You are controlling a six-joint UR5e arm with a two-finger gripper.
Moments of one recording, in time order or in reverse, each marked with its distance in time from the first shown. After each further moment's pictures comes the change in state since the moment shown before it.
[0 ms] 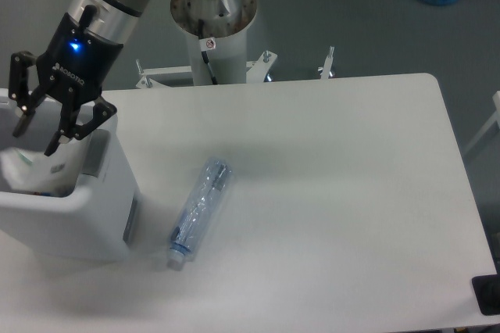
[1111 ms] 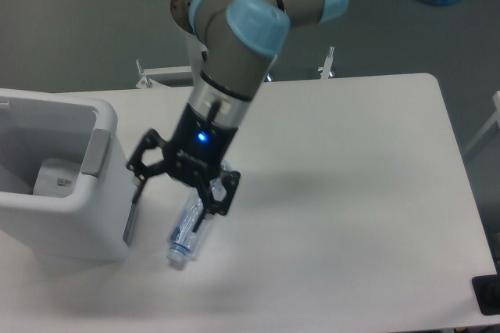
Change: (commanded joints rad) arm 0.215 -0.288 0.045 -0.003 0.116 0.247
